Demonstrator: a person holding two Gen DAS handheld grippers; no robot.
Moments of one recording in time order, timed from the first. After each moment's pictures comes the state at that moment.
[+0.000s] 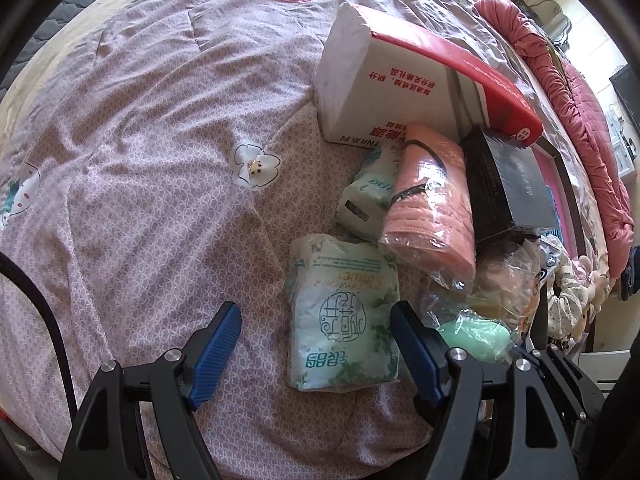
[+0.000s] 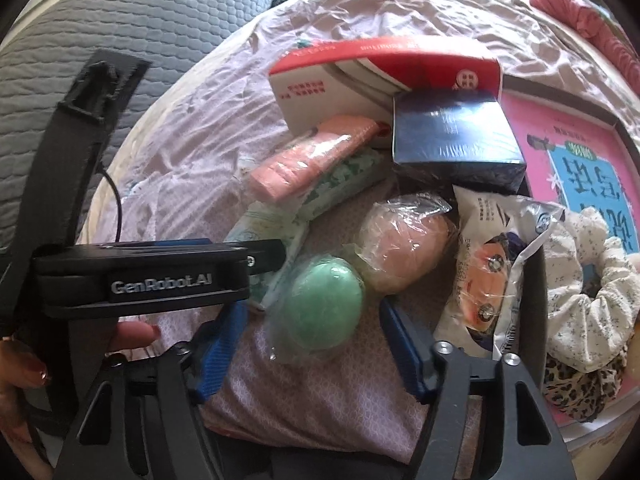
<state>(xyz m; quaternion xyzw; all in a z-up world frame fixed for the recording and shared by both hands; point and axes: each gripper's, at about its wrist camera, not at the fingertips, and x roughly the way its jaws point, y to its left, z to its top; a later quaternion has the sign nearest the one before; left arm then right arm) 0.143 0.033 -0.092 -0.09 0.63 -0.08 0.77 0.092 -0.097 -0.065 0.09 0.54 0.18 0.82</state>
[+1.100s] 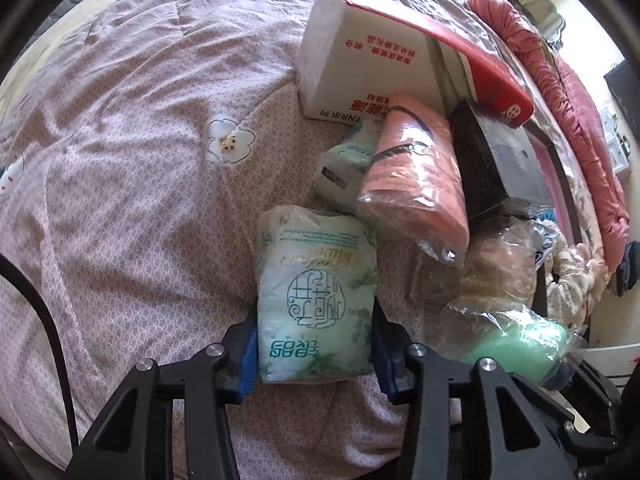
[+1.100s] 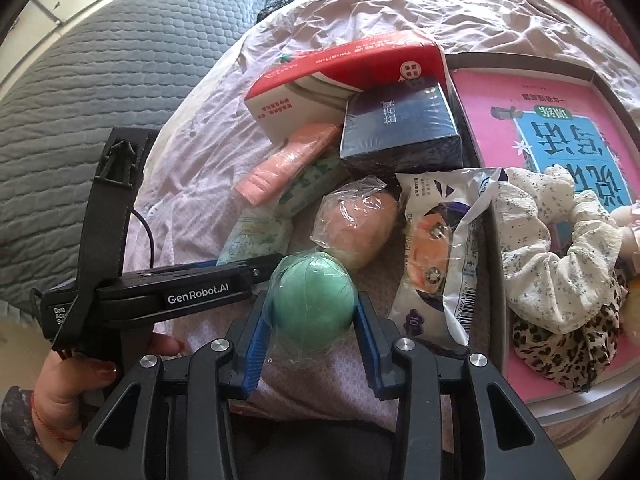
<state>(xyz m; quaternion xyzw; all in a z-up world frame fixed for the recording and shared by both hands) 0.132 0.015 -0.101 -0.10 0.62 -0.10 0.77 0.072 -0.146 -0.048 0.16 0.53 0.19 0.81</state>
